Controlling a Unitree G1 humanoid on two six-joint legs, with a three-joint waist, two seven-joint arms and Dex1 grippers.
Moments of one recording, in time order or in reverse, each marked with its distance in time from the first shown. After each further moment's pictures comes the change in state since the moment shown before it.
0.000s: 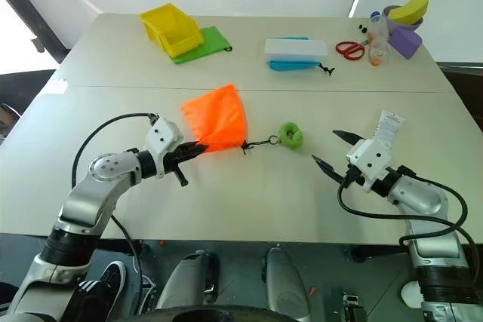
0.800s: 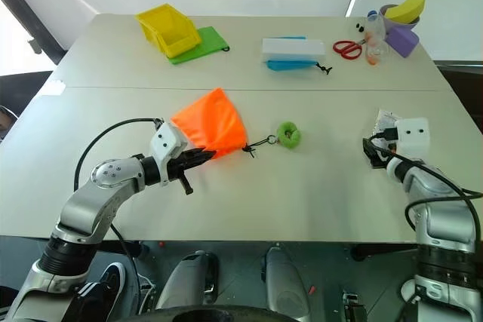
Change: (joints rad) left arm 0.030 -0.005 -0.019 -0.045 -0.073 0.000 0.012; right arm -0.179 0.095 -0.187 -0.077 0.050 0.910 -0.509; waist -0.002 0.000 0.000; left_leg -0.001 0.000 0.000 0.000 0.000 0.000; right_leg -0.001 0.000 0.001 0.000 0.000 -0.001
